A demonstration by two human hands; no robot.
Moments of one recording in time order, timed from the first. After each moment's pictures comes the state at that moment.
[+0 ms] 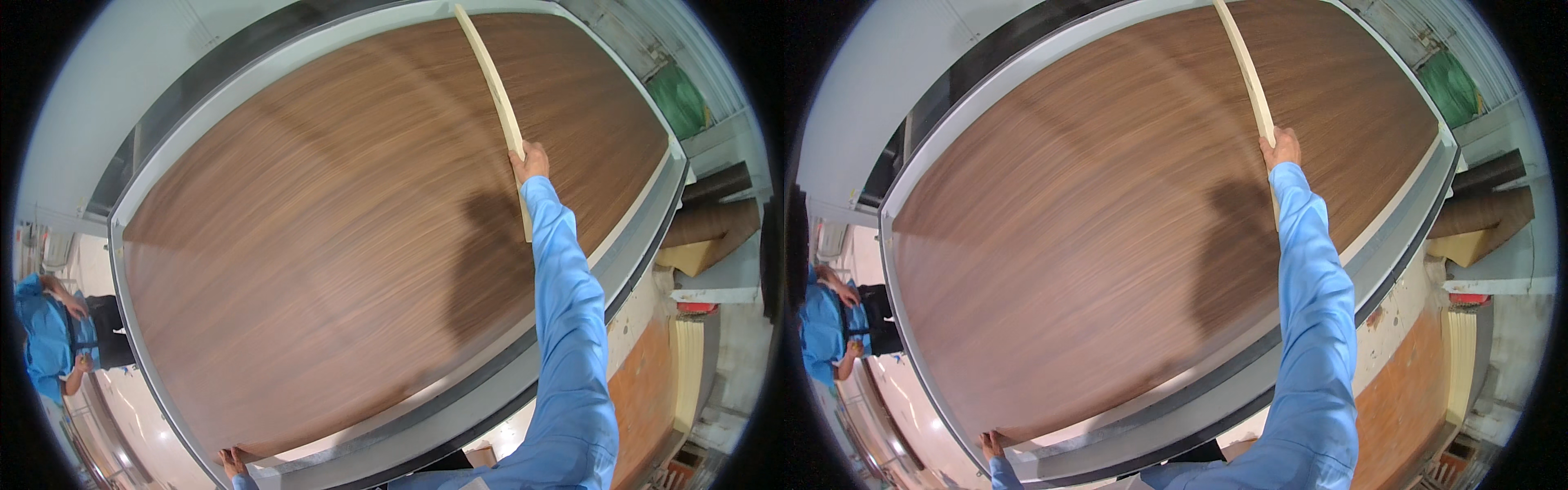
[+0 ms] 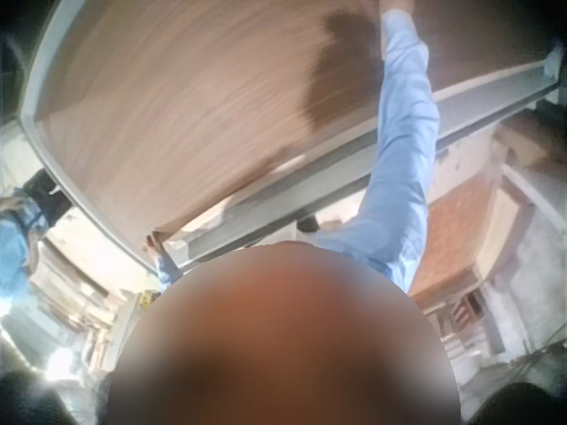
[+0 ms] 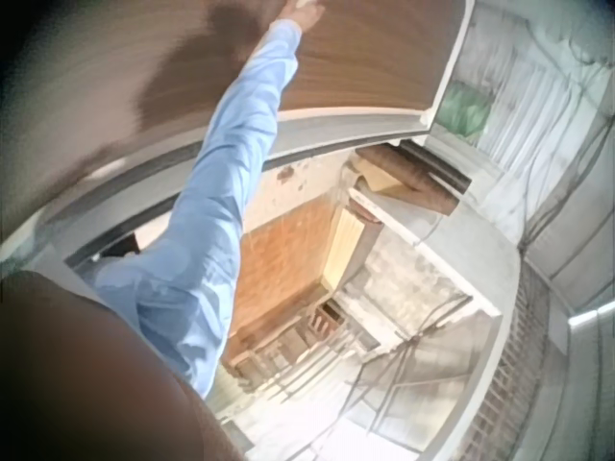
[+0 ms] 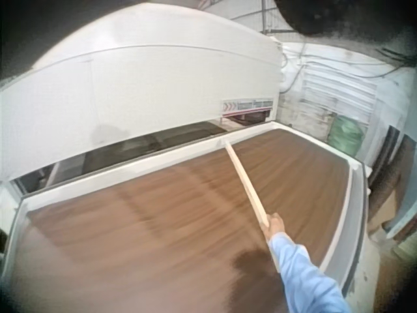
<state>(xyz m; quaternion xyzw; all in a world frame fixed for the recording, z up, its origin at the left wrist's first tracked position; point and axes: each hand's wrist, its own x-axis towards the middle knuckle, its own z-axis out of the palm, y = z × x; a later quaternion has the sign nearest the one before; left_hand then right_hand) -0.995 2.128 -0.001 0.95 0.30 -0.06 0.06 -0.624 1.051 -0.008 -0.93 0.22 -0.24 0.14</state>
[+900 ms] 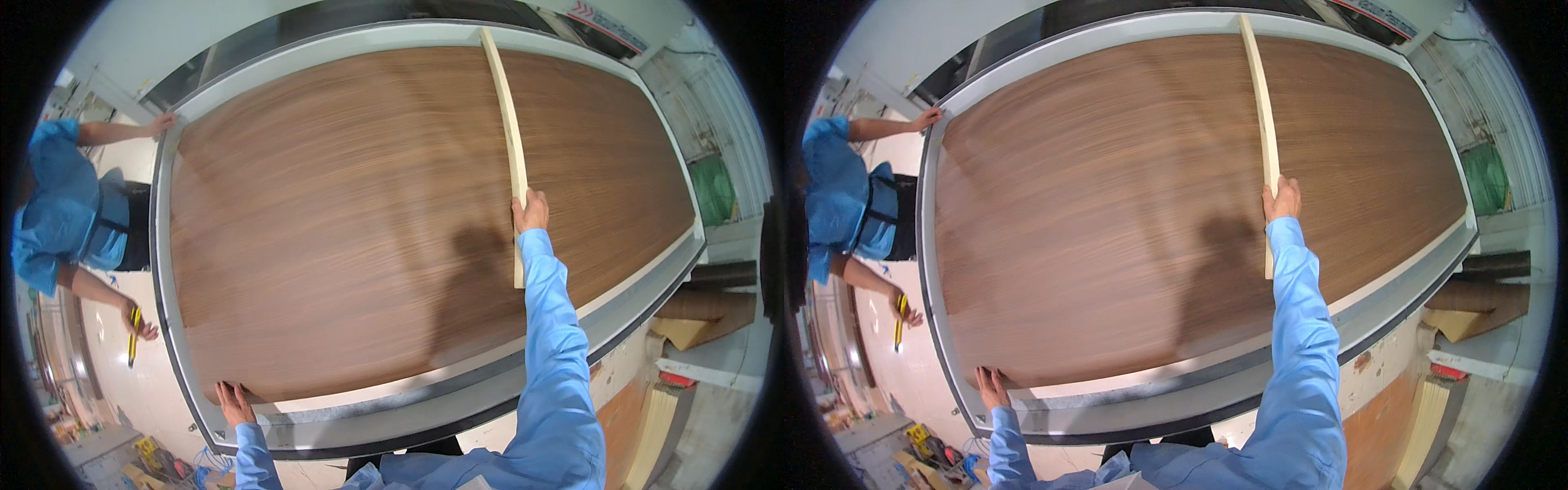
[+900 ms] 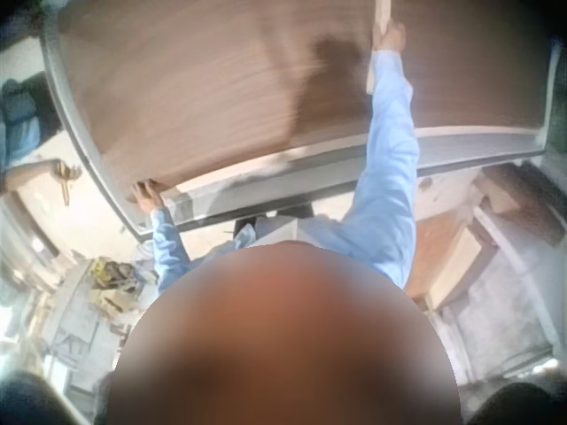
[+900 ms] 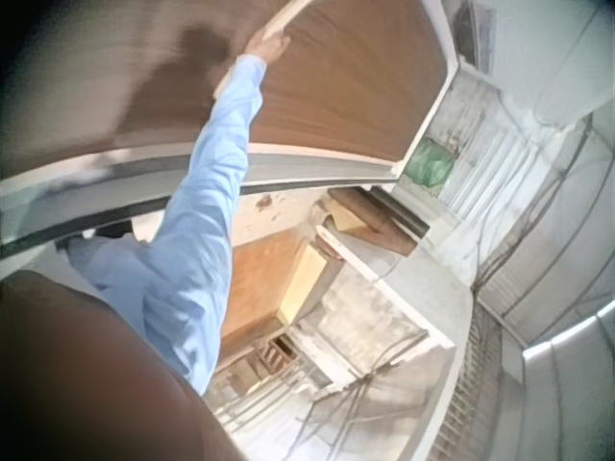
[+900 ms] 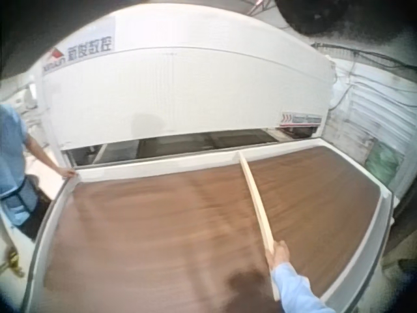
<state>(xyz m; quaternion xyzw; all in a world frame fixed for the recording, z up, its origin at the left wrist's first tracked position) -1.014 2.086 0.002 0.94 0.29 0.03 0.14 -0.652 1.307 0.008 -0.95 0.14 -0.19 0.18</state>
